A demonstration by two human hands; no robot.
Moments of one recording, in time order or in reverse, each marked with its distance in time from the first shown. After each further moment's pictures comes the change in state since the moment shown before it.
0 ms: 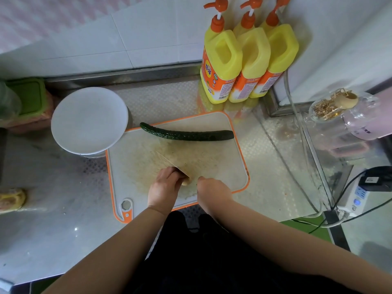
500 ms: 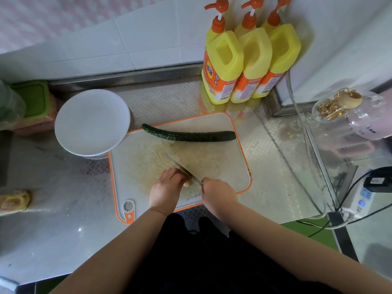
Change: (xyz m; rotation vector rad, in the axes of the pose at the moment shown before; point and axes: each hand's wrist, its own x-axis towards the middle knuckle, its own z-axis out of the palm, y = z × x) left_hand 0.000 -0.002 -0.001 0.053 -0.035 0.014; right_hand 0.006 0.013 0.012 0.072 0.055 -0.008
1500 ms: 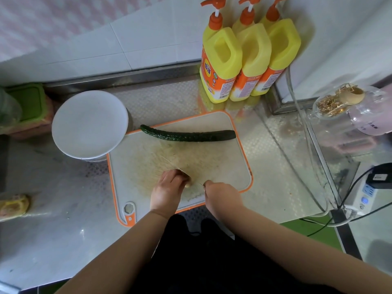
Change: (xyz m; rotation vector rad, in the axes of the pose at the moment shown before) left_hand -0.001 0.000 0.004 -0.009 0.032 0.014; right_hand -0.010 0.005 -0.002 -0.070 0.005 -0.030
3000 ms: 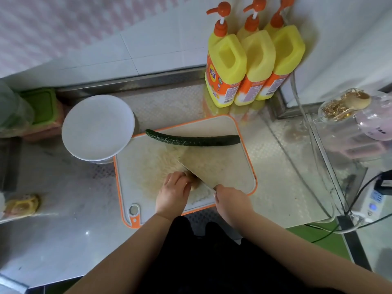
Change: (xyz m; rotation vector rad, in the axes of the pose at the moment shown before) left_hand 0.000 0.000 0.002 0.003 0.004 -0.011; right_hand -0.002 0.019 0.009 -0.070 0.046 -0.001
